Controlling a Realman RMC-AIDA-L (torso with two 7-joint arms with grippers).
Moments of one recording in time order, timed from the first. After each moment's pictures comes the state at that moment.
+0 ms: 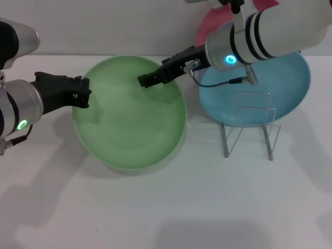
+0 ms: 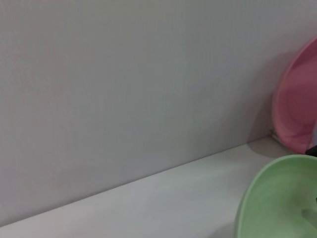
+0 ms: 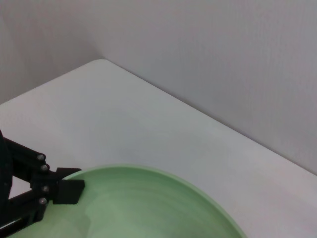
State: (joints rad) left arm -0.12 -2.06 -1.42 -1.72 2.70 -0.76 0.26; right arm 0.88 2.06 1.67 0.94 -2.21 0.94 -0.64
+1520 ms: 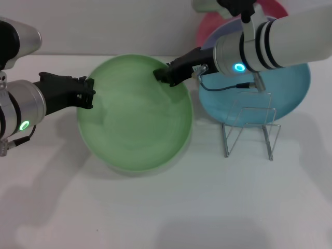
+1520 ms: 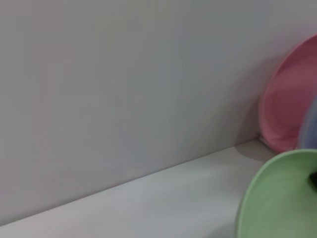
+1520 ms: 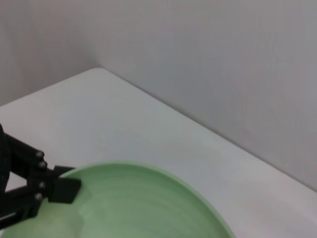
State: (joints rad) left arm -0.12 -2.06 -1.42 -1.73 2.66 -0.76 0.29; right arm 0.78 2.07 1.65 1.05 -2.20 0.91 -0.70
